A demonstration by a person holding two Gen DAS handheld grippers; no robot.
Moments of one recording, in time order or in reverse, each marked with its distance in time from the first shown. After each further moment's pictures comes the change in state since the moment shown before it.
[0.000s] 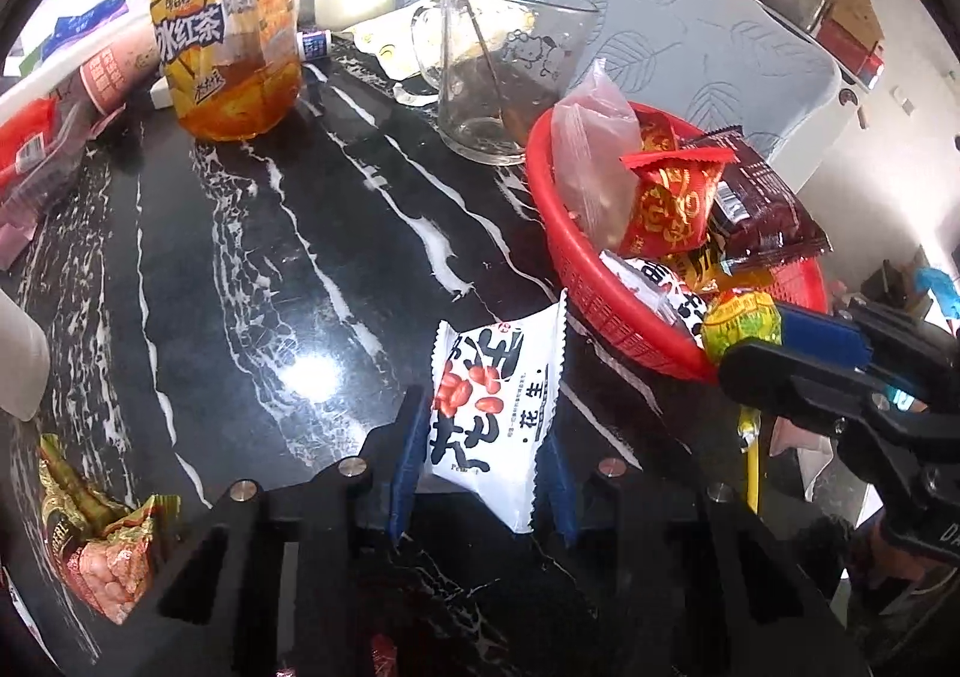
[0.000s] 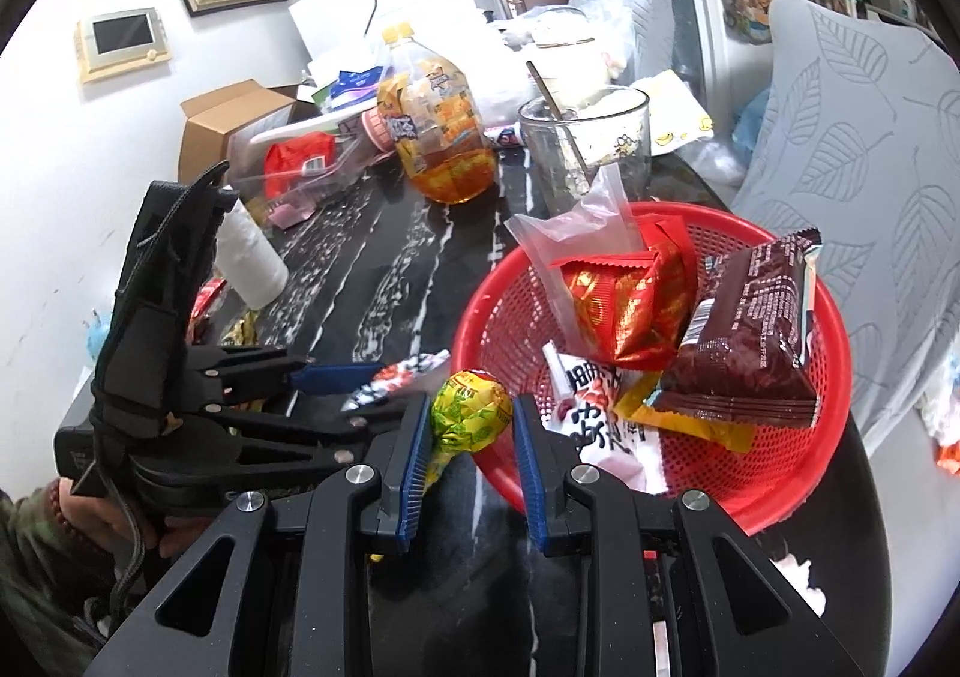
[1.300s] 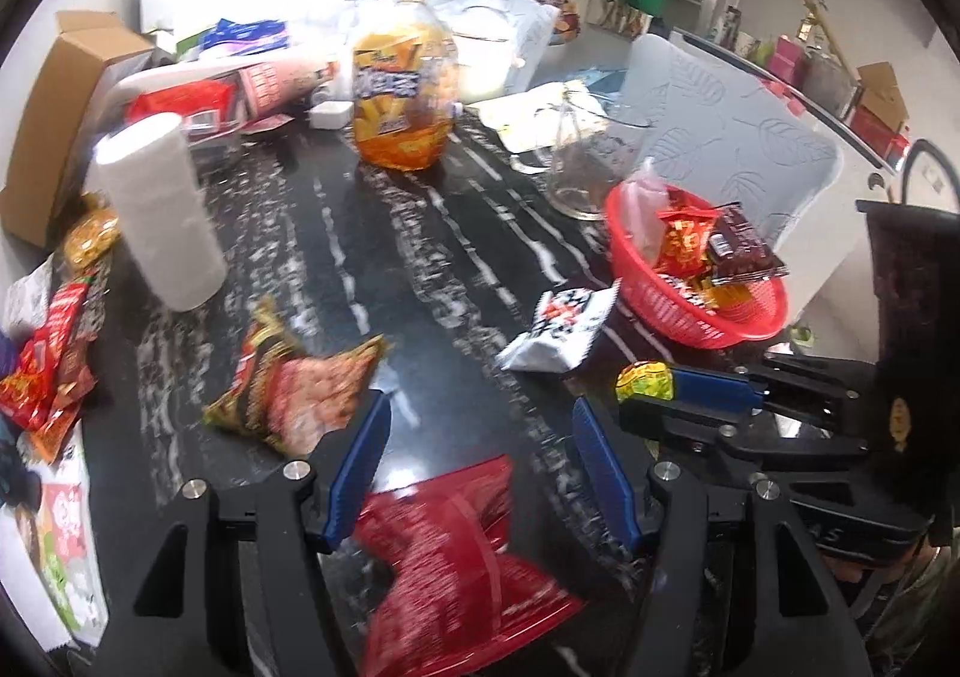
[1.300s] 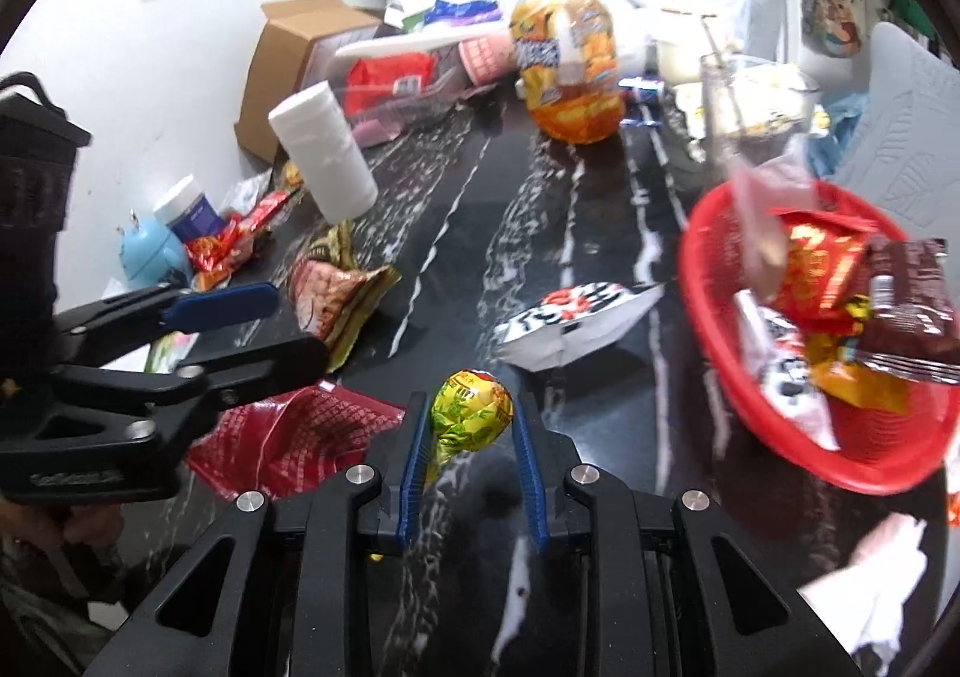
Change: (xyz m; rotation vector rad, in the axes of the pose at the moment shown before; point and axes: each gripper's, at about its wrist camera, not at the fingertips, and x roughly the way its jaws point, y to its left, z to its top) left arm -0.104 0.028 -0.069 -0.132 -0.198 0.102; right arm 0.022 0.074 -0.022 -0.132 0.091 0.055
